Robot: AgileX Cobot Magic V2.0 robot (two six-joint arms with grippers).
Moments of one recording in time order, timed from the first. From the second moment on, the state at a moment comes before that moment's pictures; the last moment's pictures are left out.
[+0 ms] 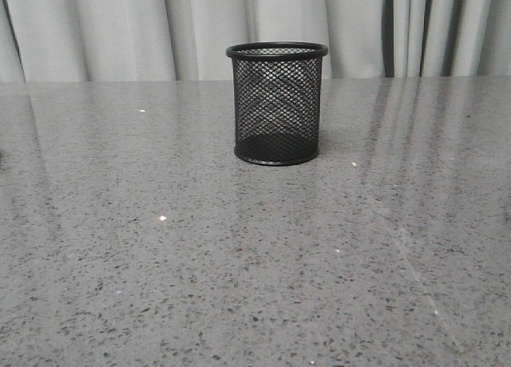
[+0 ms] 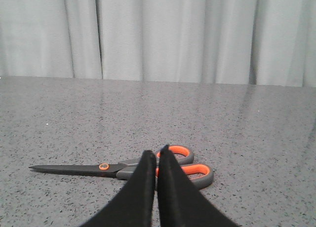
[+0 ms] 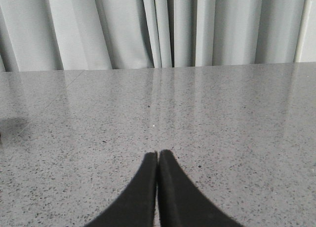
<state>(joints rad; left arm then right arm) -0.05 0.00 0.00 -0.02 0.05 -0.03 -0.02 -0.01 0.01 0.02 0.06 0.00</state>
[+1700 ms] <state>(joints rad) -0.05 0.00 0.00 -0.23 0.04 -0.03 -0.02 -0.01 0.01 0.35 0.05 0.00</state>
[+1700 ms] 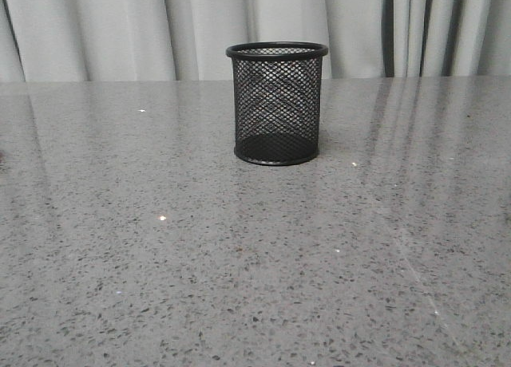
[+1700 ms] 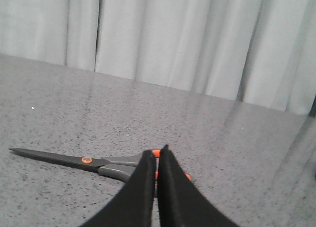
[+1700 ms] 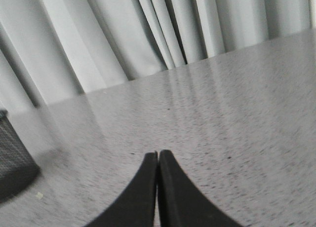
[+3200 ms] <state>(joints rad) -0.19 0.78 -0.86 0.13 0.81 0.28 0.11 0.71 -0.70 0.24 0.57 -0.32</state>
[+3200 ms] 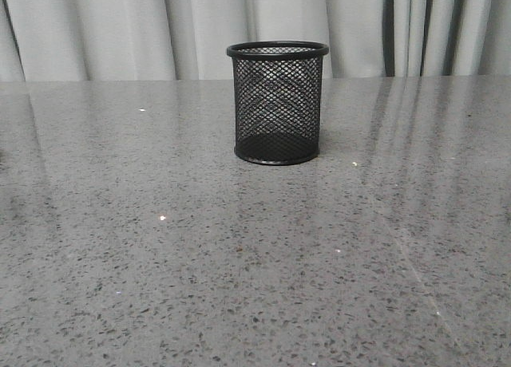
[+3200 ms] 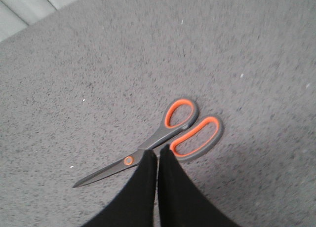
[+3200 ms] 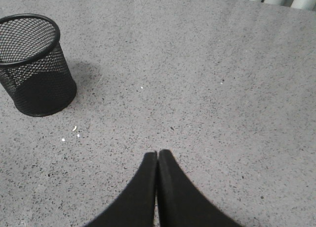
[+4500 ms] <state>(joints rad) -0.01 1.48 -1.25 0.04 1.21 1.14 0.19 0.74 -0.71 0.25 0.59 -0.32</state>
